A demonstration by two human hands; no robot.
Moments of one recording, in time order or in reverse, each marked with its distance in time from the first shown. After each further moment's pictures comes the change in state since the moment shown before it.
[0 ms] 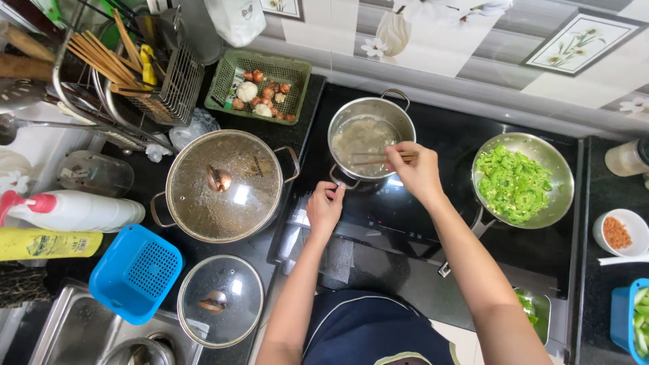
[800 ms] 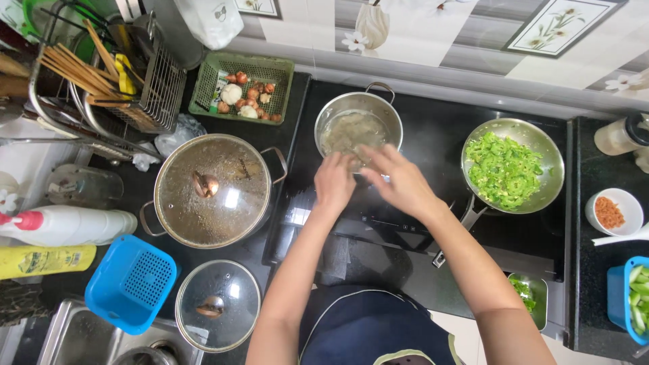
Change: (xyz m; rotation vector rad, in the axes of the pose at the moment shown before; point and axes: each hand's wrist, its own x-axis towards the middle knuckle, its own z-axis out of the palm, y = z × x) left_hand 0.021 0.068 0.011 0.133 0.056 0.621; right_hand -0.056 -0.082 -0.016 -0.413 -0.146 -0.447
